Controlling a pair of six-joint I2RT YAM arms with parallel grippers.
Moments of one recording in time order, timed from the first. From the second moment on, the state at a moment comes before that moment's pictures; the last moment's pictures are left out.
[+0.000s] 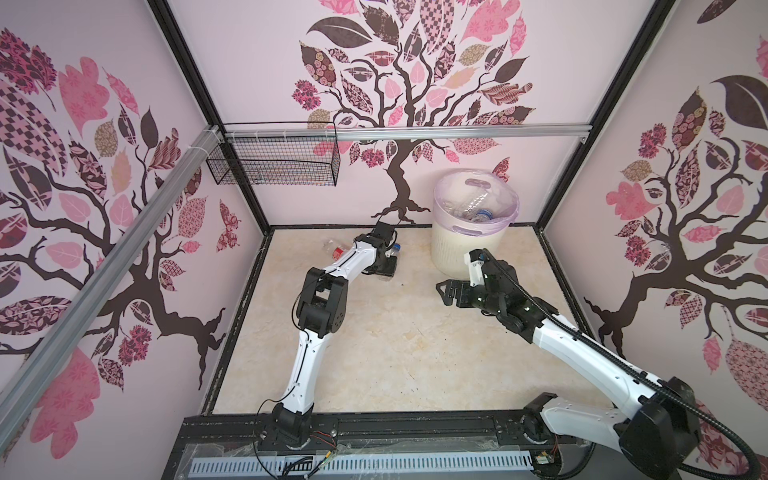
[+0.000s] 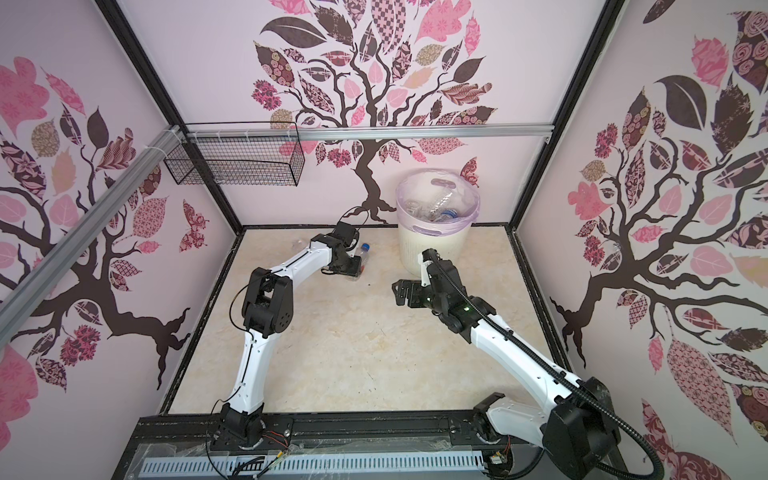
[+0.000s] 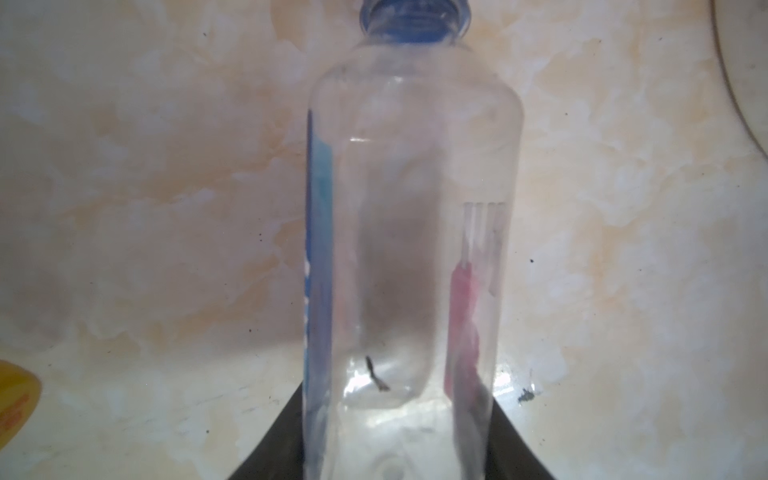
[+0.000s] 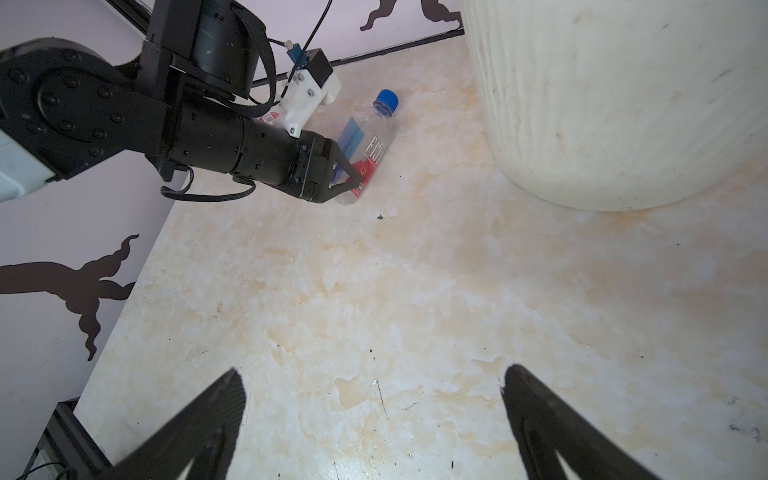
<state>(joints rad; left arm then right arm) -0.41 2.36 2.00 -0.80 0.03 -0.16 0.51 1.17 0.88 -0.28 -0.09 0.48</state>
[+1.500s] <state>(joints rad) -0.52 1.35 1.10 -0.32 0.23 -0.41 0.51 1.45 1.23 -0.10 -0.32 0.81</state>
